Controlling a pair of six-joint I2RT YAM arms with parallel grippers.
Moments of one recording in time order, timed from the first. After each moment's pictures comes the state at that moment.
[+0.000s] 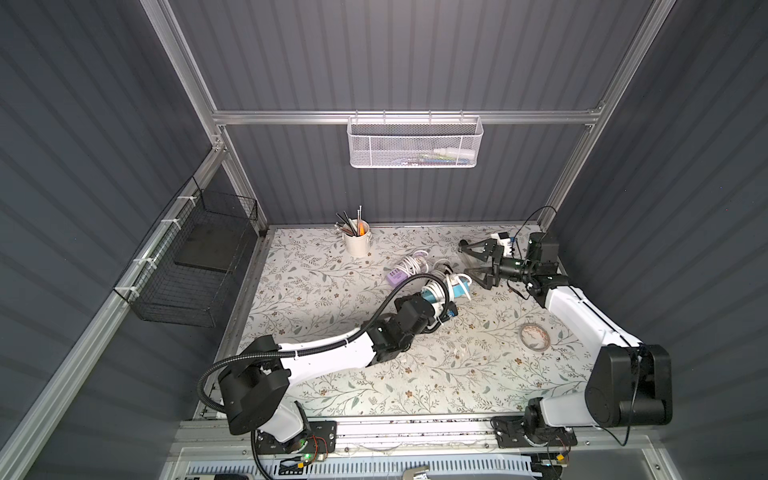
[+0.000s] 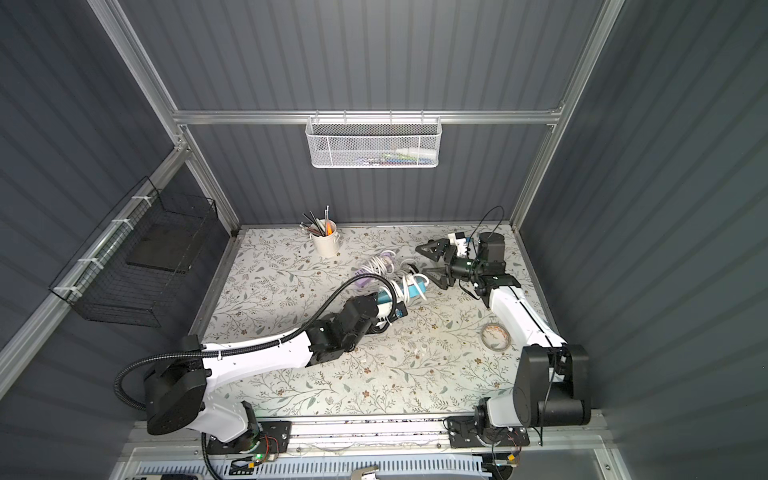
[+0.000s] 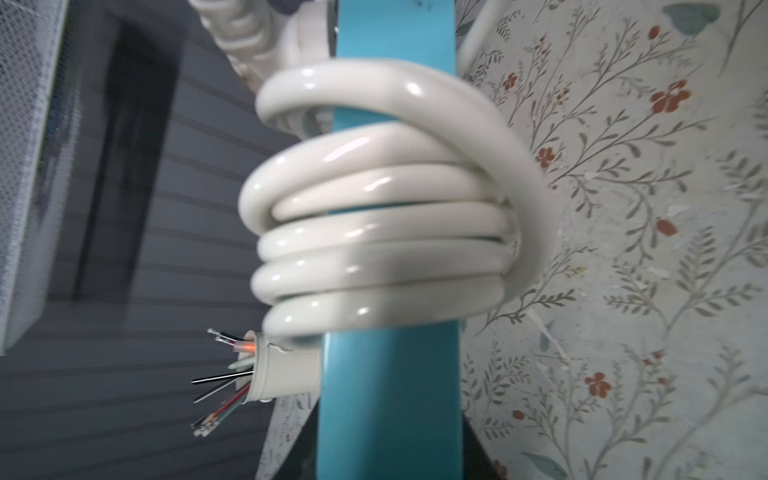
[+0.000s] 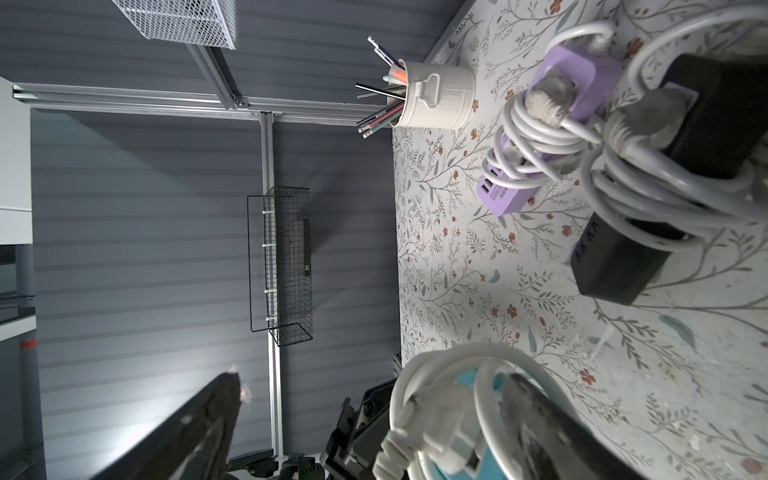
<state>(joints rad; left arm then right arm) -1.08 1.54 0.95 0.08 -0.61 0.80 0.04 1.41 0.98 -0.05 -1.04 1.06</state>
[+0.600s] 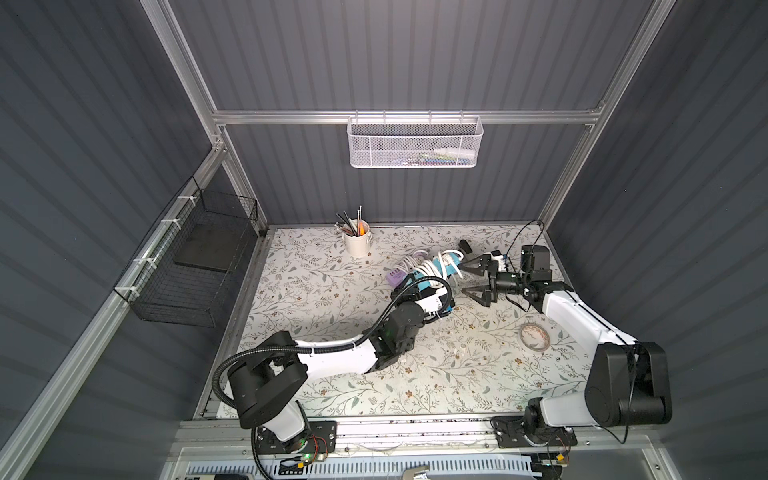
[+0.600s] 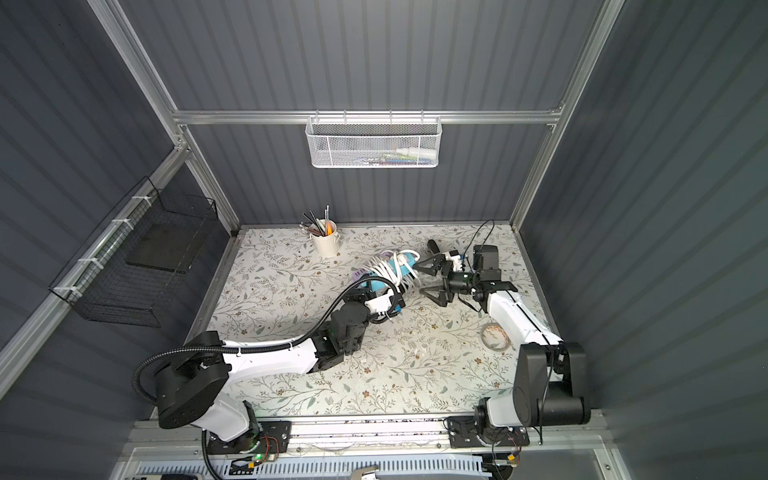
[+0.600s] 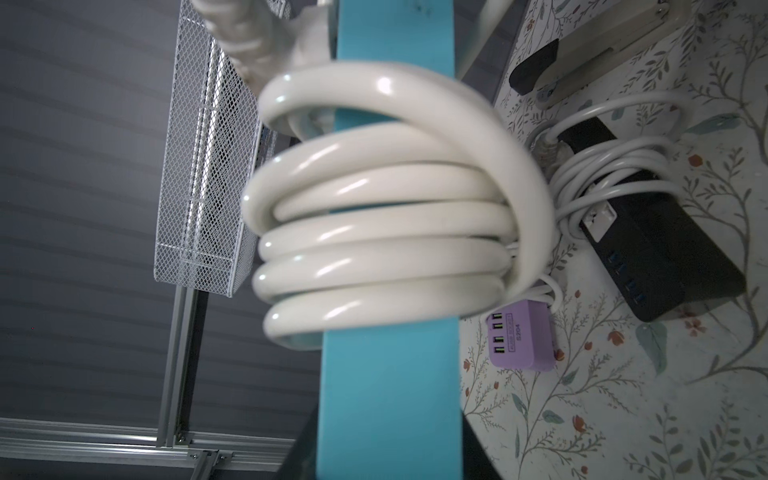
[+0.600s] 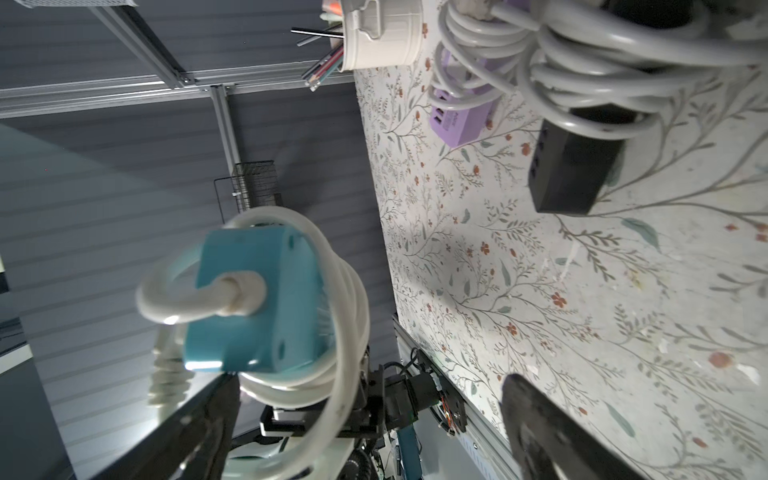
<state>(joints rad) -1.09 1.59 0.83 0.64 -0.84 1.15 0.04 1.42 0.91 -0.12 -1.10 1.06</state>
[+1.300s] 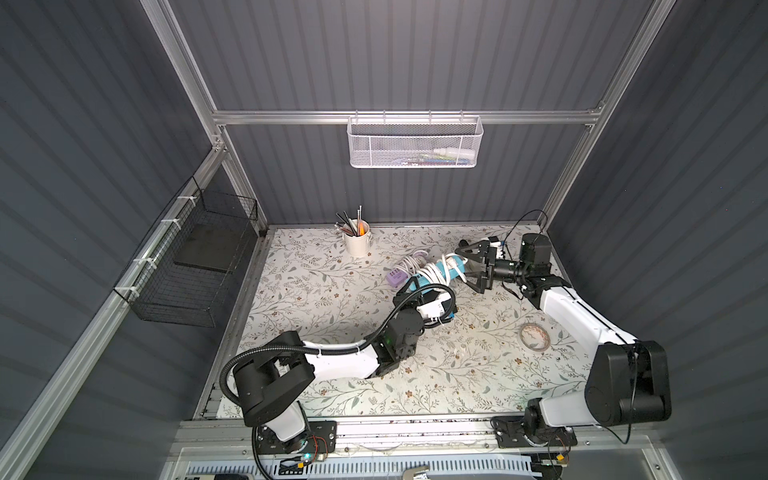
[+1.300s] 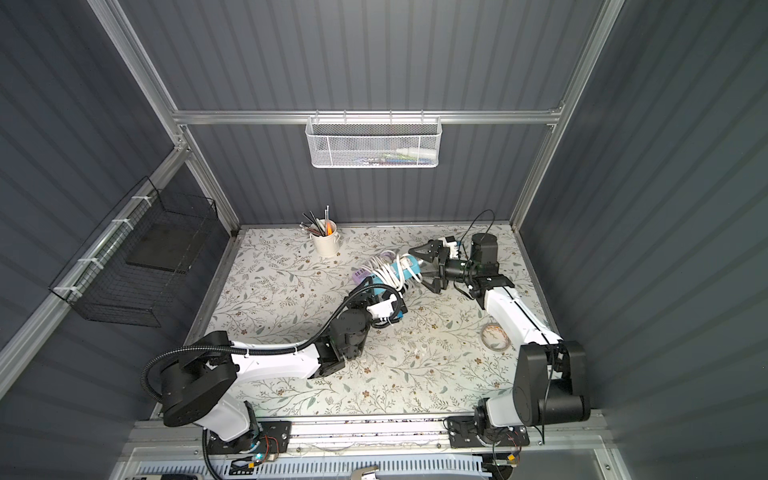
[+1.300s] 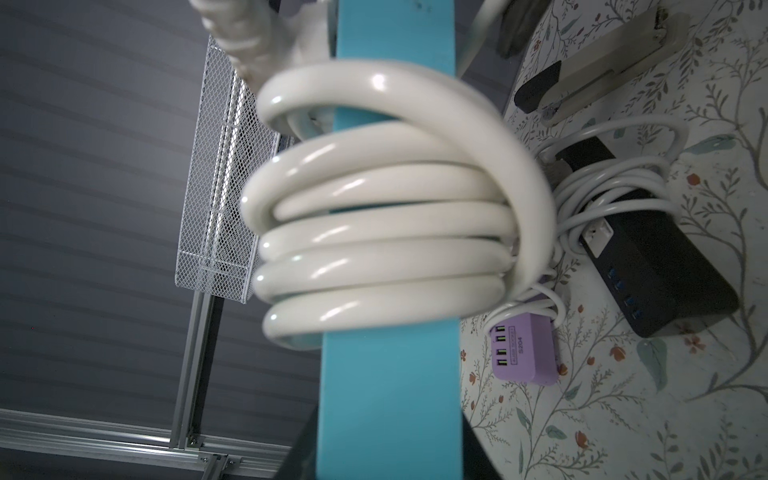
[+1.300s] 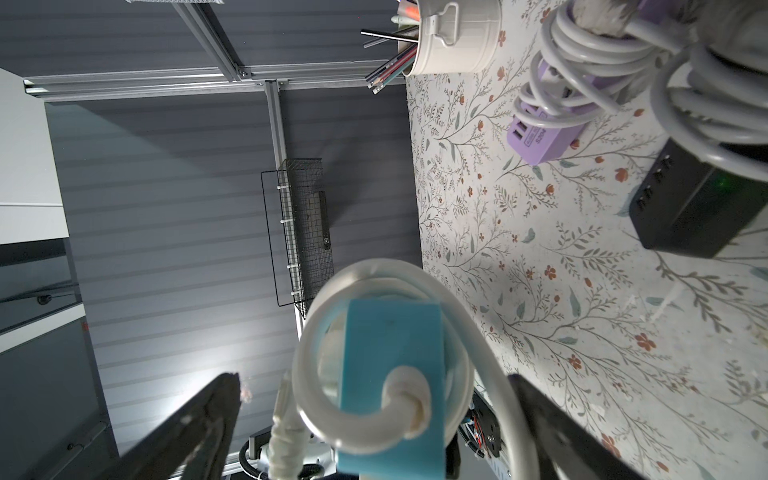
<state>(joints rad) -1.11 1.61 0.80 0.77 -0.84 1.19 0.09 1.44 0.98 0.04 -1.10 1.21</state>
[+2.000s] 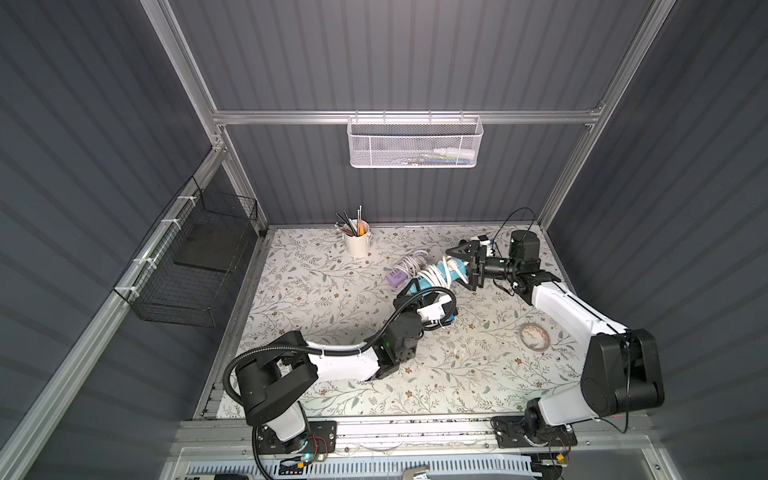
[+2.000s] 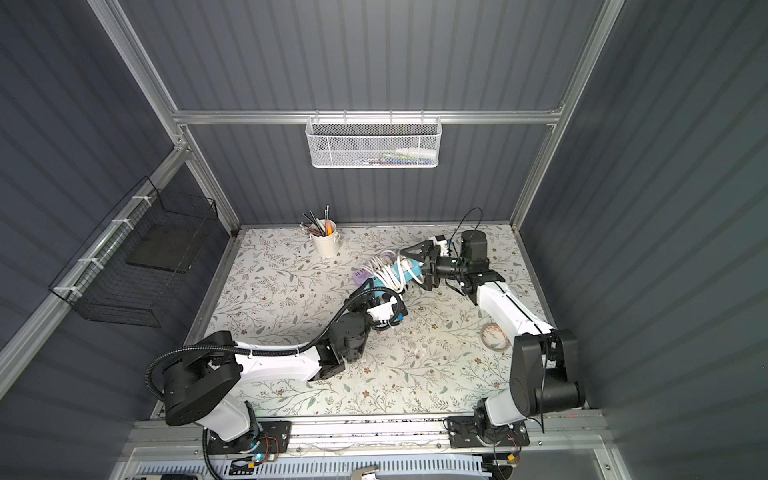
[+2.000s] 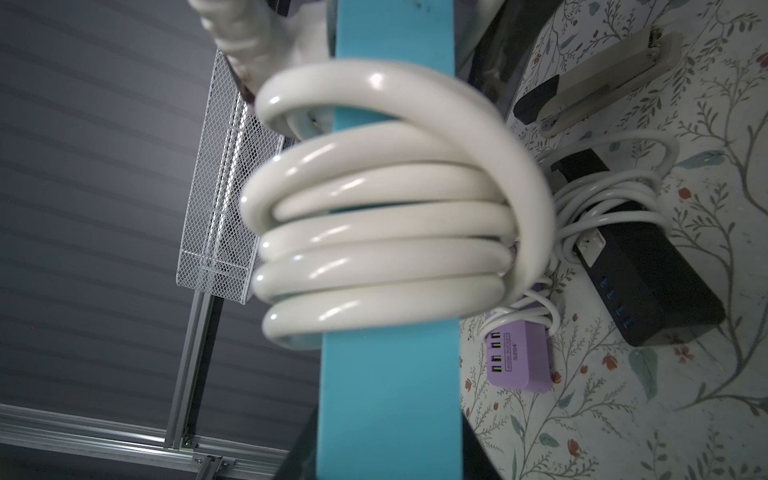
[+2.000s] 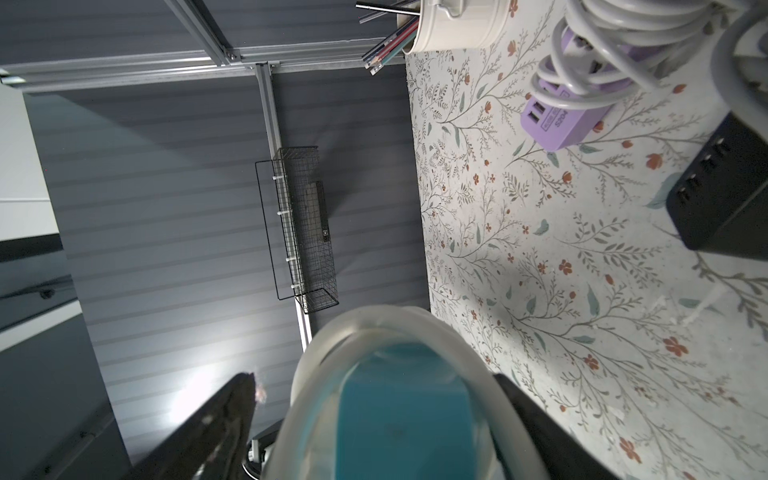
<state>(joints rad) -1.12 1.63 0.77 0.83 -0.84 1.19 0.15 1.49 1.01 0.07 -1.09 1.25</state>
